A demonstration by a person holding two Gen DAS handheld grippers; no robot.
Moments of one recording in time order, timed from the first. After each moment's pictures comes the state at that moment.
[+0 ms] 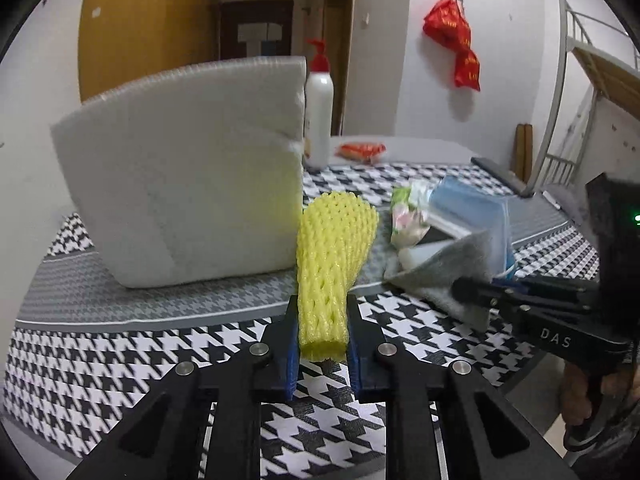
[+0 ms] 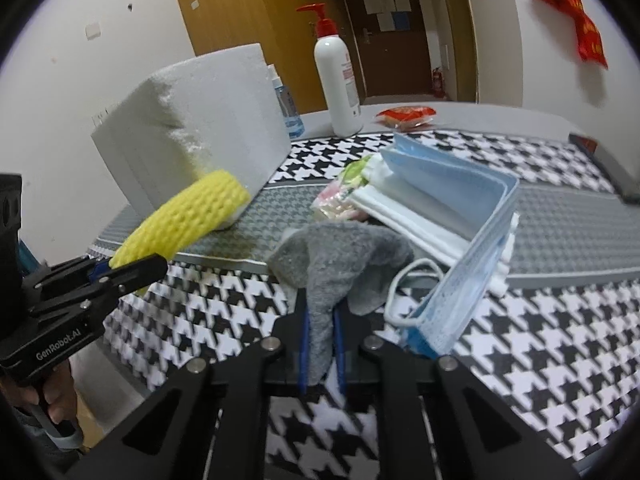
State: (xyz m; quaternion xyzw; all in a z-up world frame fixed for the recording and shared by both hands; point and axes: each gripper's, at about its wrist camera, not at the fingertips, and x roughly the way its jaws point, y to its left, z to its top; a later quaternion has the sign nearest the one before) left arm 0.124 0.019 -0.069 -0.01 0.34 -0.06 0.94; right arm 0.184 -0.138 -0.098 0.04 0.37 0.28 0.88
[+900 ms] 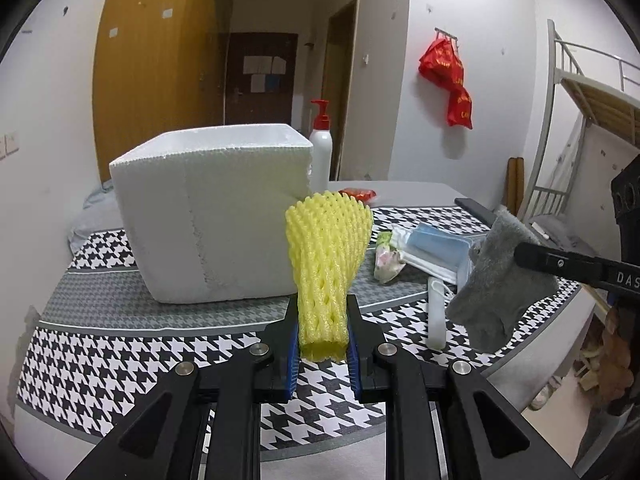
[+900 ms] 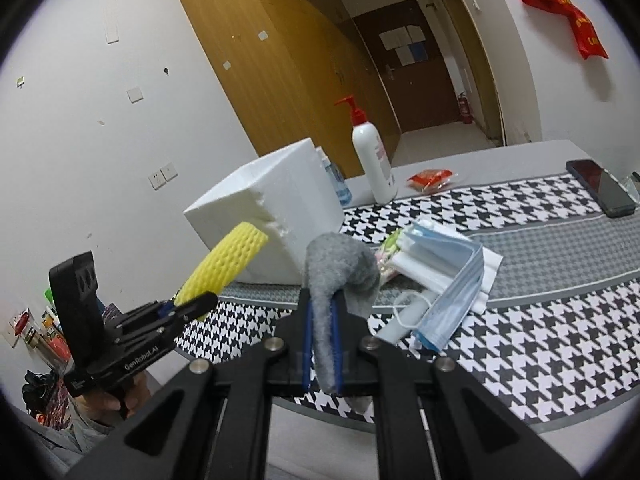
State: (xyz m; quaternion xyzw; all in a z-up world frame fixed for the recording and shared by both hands) left arm 0.072 0.027 -0.036 -0.03 0.28 -0.07 0.96; right arm 0.135 -0.175 -0.020 0.10 0.30 0.33 0.89
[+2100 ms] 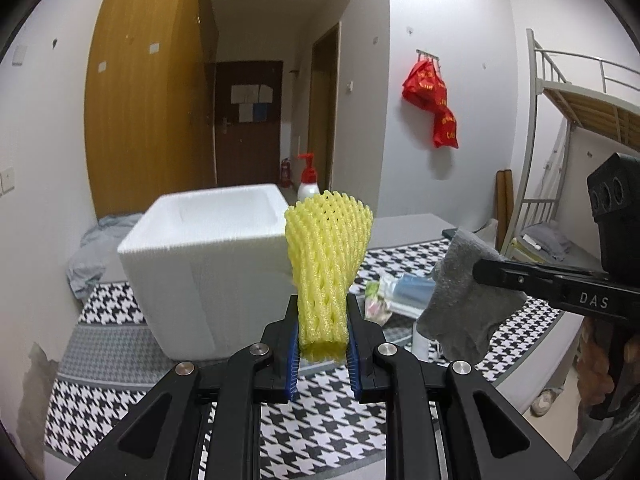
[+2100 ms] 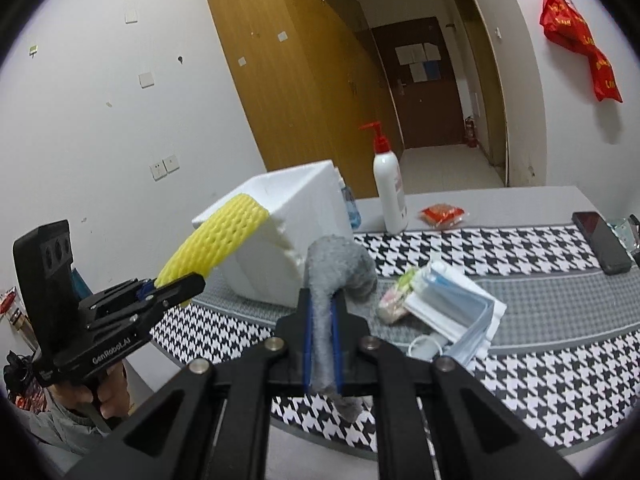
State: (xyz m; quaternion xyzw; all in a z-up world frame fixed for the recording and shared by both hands) left arm 0.073 0.022 0.022 0.00 0.23 -0.08 0.97; right arm 0.141 -0.149 0.020 0.06 0.27 0.33 0.90
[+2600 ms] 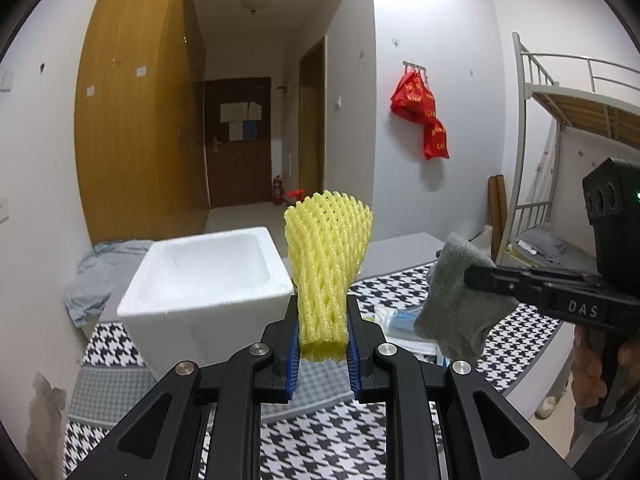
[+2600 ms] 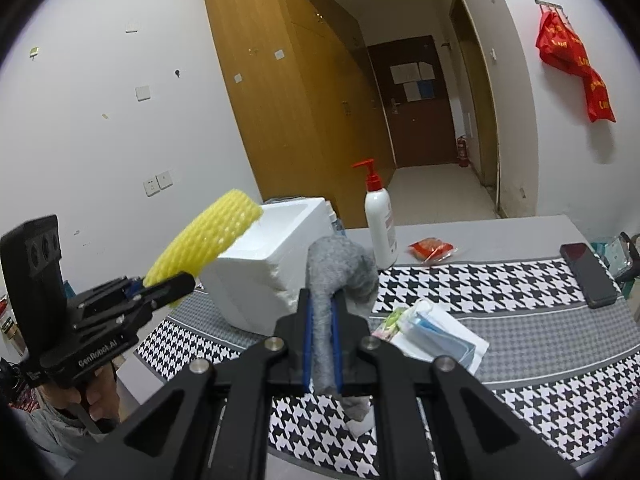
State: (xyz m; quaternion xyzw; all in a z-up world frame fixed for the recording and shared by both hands) left arm 0.090 0.017 0.052 0.02 0.20 -0.10 0.97; right arm 0.152 -0.150 0.047 0.05 0.24 0.31 0.92
